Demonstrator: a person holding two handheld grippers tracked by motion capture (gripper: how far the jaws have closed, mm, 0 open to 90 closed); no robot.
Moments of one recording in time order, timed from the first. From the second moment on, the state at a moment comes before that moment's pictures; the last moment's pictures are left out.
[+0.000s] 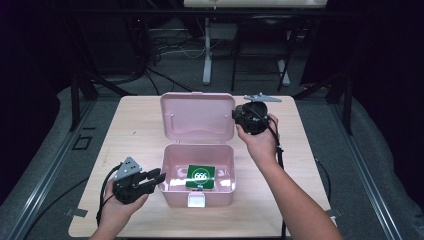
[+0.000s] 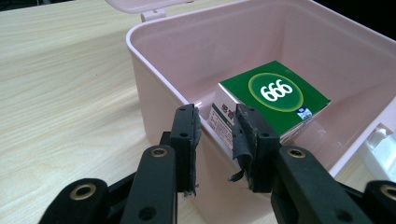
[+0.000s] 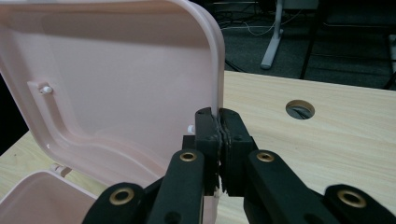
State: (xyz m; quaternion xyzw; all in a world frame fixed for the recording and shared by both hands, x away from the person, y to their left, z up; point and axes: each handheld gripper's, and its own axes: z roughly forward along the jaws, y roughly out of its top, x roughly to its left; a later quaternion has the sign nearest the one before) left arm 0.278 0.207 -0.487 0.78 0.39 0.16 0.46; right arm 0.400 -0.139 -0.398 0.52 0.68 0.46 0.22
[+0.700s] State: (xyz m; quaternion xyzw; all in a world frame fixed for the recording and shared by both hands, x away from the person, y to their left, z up) left arm 0.278 0.207 -0.487 0.78 0.39 0.16 0.46; right arm 0.381 -0.140 -0.397 0.50 0.69 0.47 0.24
